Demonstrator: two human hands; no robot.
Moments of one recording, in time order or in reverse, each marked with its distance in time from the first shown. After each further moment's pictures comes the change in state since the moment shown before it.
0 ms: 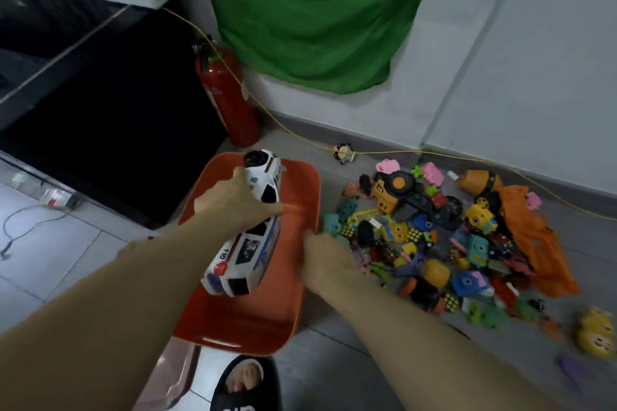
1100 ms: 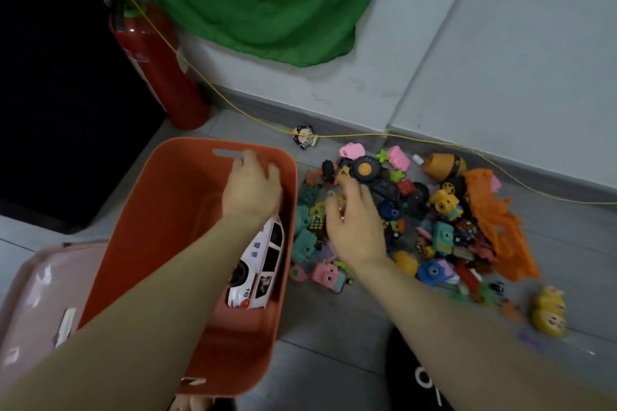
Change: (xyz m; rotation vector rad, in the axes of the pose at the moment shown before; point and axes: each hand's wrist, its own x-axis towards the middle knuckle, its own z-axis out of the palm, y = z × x) left_hand 0.053 0.089 0.090 -0.558 0.220 0.195; right_hand 0.040 0.111 -0.001 0.394 0.550 0.120
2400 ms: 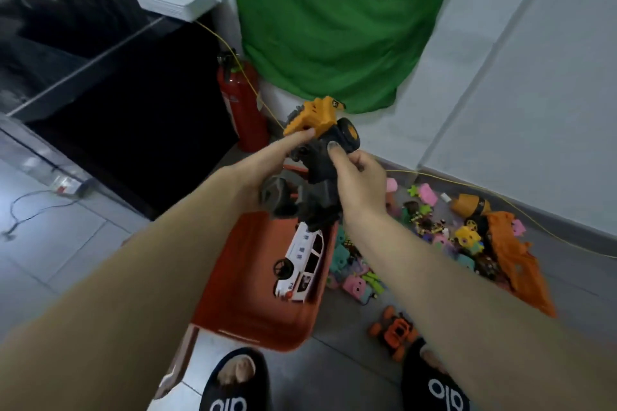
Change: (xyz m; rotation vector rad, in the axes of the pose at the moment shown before) left_hand -0.048 0.057 -0.175 -0.765 -0.609 -0.368; right_hand -0.007 -0.168 -0.064 0.856 0.017 0.250
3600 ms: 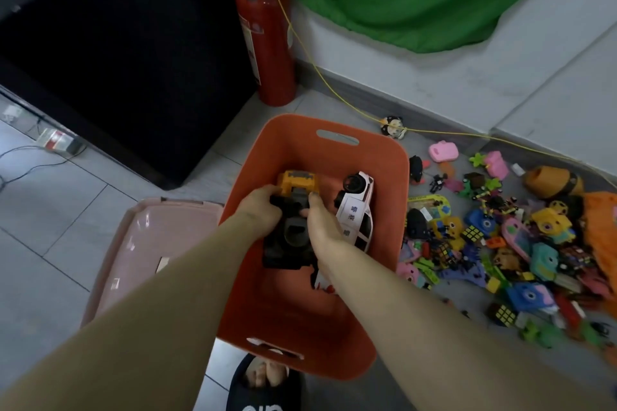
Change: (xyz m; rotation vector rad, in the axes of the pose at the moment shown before) left_hand 0.125 -0.176 -0.115 0.626 0.351 -0.074; right_hand 0.015 0.204 0.117 -0.224 -0.226 0.758
